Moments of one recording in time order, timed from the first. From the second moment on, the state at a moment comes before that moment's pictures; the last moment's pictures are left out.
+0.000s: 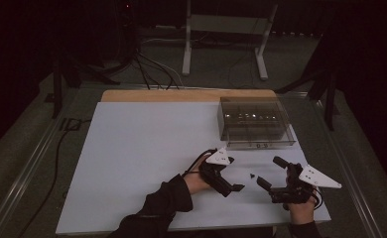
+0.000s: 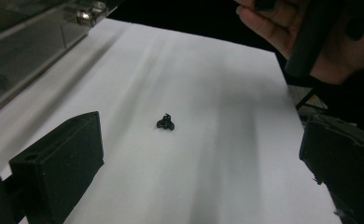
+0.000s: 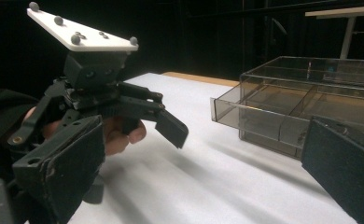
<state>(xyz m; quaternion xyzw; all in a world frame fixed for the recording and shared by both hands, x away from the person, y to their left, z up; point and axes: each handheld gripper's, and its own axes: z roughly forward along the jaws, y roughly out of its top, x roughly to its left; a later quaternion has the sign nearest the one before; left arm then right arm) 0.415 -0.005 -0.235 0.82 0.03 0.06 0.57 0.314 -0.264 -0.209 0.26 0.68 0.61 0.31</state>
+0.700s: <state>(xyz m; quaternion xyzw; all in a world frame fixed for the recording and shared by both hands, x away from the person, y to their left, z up) 0.430 -0.055 -0.250 0.87 0.03 0.08 0.49 0.313 -0.266 -0.209 0.26 0.68 0.62 0.30</state>
